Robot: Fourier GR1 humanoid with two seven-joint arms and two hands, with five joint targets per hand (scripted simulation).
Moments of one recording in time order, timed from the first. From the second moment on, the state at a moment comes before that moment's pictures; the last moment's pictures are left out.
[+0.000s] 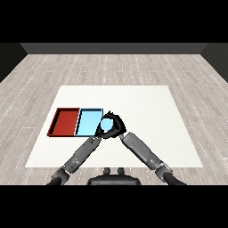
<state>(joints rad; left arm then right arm) -0.48 0.06 -0.54 -1.01 0.11 0.47 -0.32 -0.58 -0.03 0.59 -1.22 -0.27 -0.36 -0.31</state>
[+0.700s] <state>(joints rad) -0.46 0.04 -0.53 -1.00 0.28 0.50 -0.42 -0.60 -0.02 0.59 -1.20 -0.31 -0.35 -0.33</state>
